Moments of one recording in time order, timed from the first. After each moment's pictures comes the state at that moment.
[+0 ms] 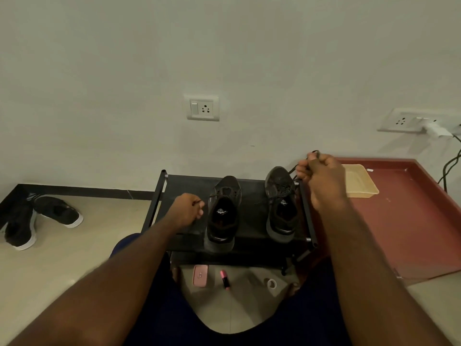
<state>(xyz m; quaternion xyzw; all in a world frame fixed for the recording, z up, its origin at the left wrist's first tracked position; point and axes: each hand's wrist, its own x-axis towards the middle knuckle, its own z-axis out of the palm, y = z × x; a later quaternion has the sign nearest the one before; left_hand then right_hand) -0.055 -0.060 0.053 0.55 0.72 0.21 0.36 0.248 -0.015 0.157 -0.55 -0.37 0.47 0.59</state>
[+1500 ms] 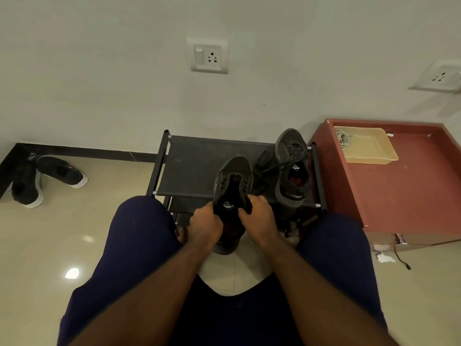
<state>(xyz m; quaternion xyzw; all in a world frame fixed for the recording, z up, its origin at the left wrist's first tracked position) 0.011 -0.152 -0.003 0.48 0.81 0.15 0.31 0.148 -0.120 0.003 -0.65 -0.64 0.37 0.16</state>
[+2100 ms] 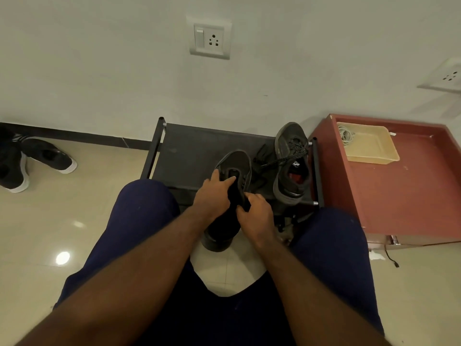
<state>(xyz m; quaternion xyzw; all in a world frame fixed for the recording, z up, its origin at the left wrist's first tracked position) 0.013 -0.091 -0.001 0.65 0.71 0.02 0.28 0.152 -0.117 -0.008 -0.66 -0.64 0.35 0.17</state>
